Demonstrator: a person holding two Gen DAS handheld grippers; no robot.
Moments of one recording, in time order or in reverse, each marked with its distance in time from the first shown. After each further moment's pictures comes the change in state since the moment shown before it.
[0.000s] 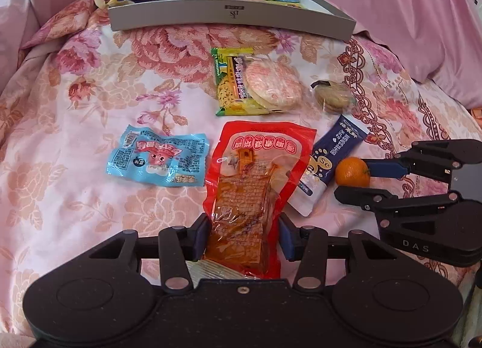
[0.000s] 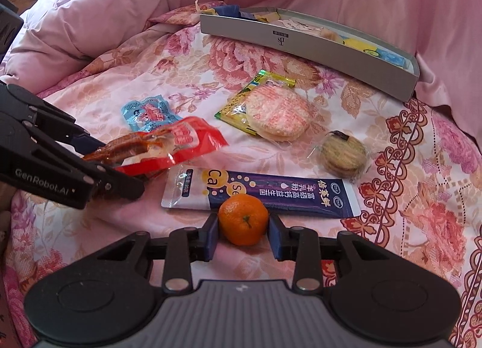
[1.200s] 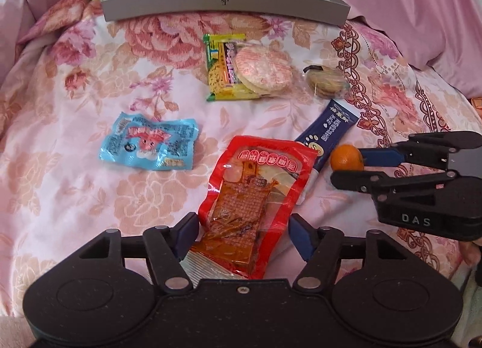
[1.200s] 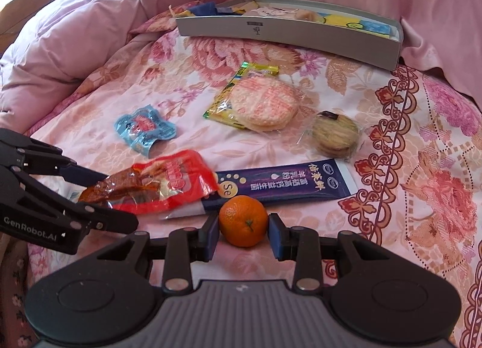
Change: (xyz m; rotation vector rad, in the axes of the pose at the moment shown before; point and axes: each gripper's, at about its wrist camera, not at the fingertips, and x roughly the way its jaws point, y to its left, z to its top) left arm -0.004 -0.013 0.000 0.014 0.060 0.018; right arm -0.003 -0.021 0.003 0.147 0.047 0.059
